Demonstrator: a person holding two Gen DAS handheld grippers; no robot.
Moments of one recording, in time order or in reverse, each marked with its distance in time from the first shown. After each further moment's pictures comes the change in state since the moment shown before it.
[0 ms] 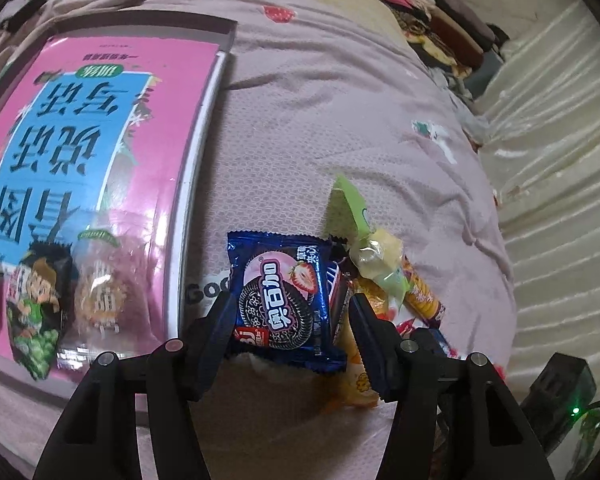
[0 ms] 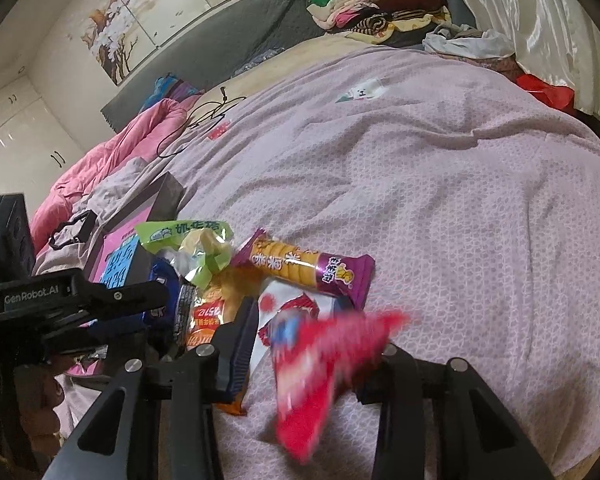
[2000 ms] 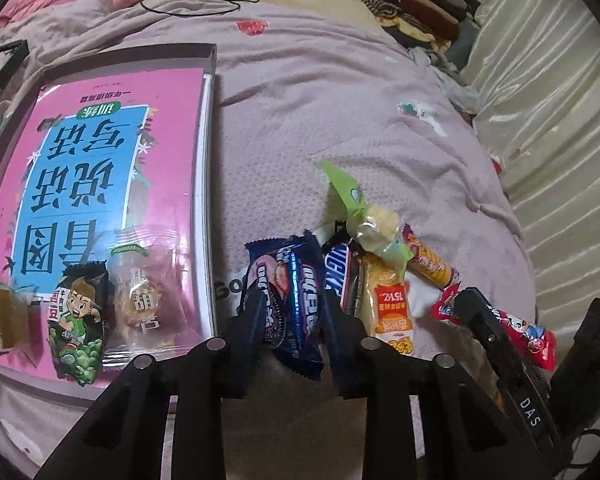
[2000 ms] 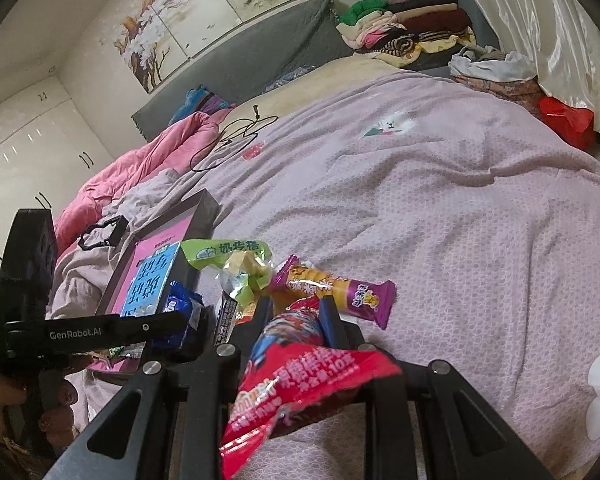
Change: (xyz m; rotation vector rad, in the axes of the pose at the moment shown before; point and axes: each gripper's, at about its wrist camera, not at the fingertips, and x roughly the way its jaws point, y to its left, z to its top) left arm -0.013 -0.006 -0.008 0.189 -0.002 0.070; right arm -0.028 0.005 0.006 -0.070 -0.063 0.095
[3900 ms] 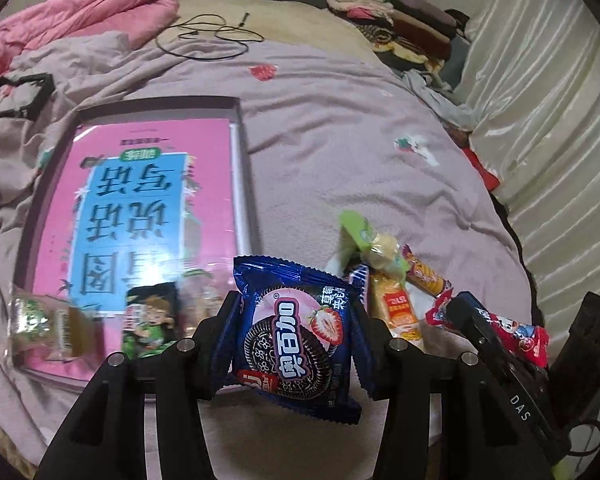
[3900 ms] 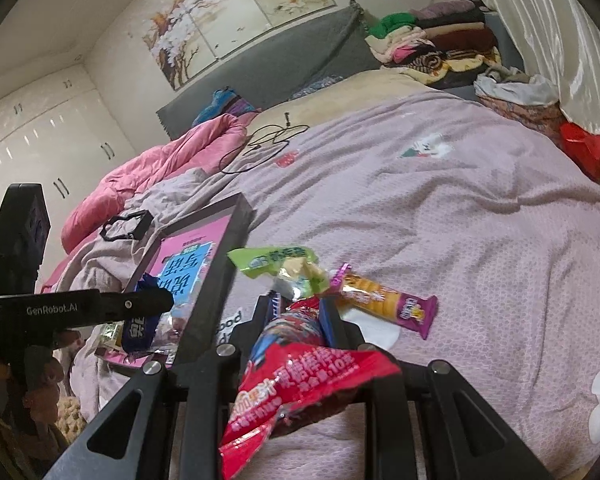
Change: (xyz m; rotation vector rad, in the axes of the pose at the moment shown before) left arm -0.063 0.021 -0.001 0.020 -0.115 0.021; right arm -0.014 0.032 0.001 -0.084 -0.034 0.054
